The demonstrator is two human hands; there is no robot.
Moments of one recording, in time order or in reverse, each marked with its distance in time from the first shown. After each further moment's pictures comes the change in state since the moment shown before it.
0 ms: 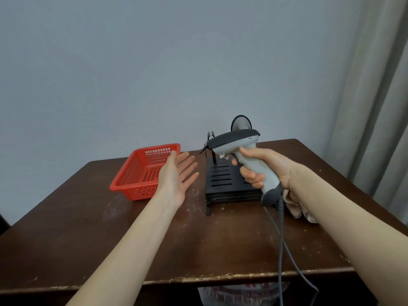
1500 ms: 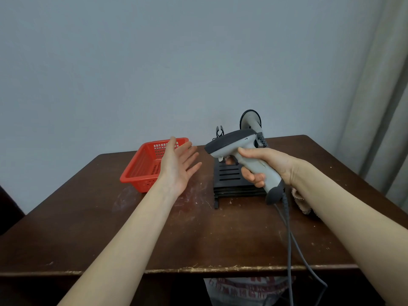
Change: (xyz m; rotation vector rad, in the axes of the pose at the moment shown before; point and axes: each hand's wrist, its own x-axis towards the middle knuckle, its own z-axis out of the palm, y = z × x) left_hand 0.008 0.014 -0.013 -0.040 -0.096 -0.038; right_hand 0.011 0.005 0.015 -0.123 0.022 0.058
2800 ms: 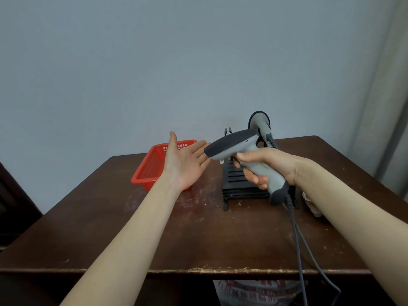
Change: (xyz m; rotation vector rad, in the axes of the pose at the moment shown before) left_hand 0.020 0.011 -0.010 -0.282 -0.339 -0.144; right_hand 0.003 -0.009 0.016 -0.137 -0.019 -0.038
